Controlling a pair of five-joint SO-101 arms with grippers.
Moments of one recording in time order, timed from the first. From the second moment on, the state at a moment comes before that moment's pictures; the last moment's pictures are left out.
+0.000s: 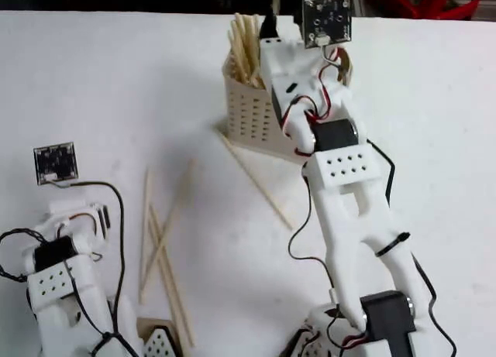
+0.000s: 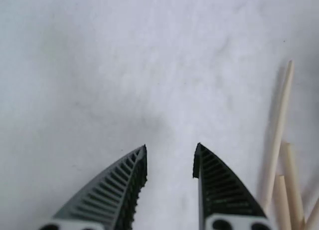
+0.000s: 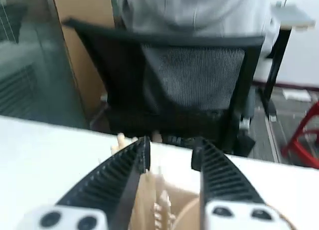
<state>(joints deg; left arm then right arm) -31.1 -56.7 76.1 47.3 -11.4 -17.1 -14.6 15.1 17.8 0.3</state>
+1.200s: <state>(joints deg) -42.7 -56.7 75.3 47.3 -7.4 -57.5 -12.3 28.5 60.7 -14.3</state>
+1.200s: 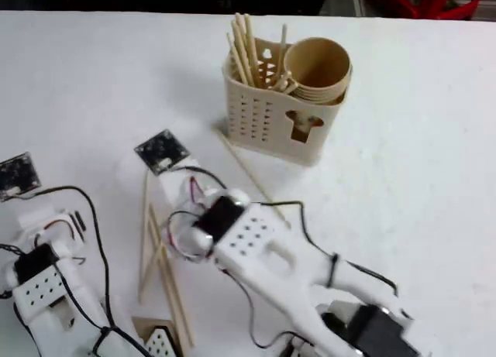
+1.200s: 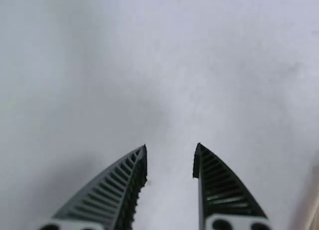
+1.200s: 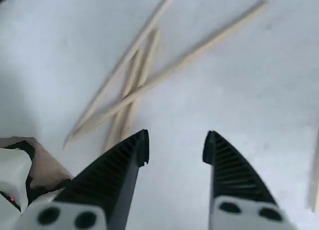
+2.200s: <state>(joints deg) -44.6 -56.7 74.9 47.3 -5.8 -64.4 17.5 11.7 48.4 -28.8</state>
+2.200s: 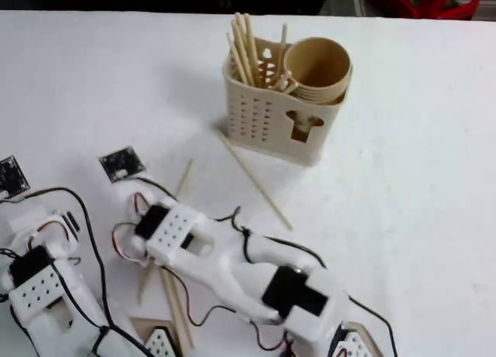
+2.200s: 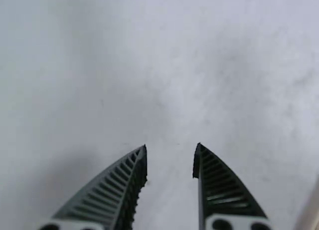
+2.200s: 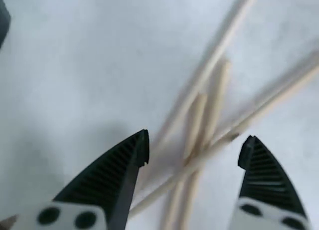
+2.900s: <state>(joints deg) -44.6 -56.7 74.9 47.3 -5.8 -57.8 23.6 8.6 57.1 -23.0</state>
